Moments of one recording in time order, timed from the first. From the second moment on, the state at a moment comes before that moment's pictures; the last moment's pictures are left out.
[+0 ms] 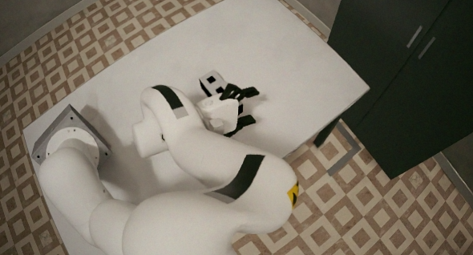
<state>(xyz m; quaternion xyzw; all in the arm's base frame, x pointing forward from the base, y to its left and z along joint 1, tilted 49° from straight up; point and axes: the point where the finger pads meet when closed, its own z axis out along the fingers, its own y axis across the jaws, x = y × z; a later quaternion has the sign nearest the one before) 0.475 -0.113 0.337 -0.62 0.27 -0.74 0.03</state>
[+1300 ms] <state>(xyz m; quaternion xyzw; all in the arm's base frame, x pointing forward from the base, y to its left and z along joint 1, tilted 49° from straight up) 0.539 -0.097 0.289 -0.71 0.26 -0.65 0.03</state>
